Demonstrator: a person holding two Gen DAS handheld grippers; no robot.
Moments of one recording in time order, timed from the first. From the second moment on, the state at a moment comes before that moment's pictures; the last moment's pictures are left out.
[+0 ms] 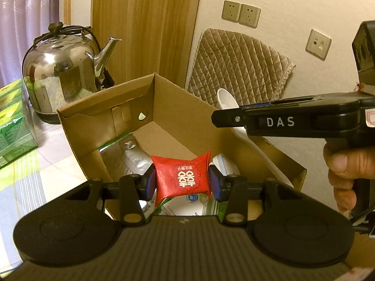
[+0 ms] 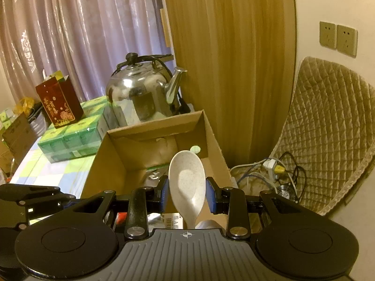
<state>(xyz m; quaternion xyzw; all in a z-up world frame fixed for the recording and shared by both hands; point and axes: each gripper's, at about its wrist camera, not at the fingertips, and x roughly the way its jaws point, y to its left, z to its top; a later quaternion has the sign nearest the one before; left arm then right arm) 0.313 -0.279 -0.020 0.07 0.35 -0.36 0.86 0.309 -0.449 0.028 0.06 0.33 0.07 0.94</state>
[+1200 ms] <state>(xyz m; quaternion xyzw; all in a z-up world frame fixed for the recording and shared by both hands) 0.311 -0.251 -0.017 0.09 0.34 -0.34 0.87 0.324 -0.435 0.014 0.06 0.34 0.08 0.93</state>
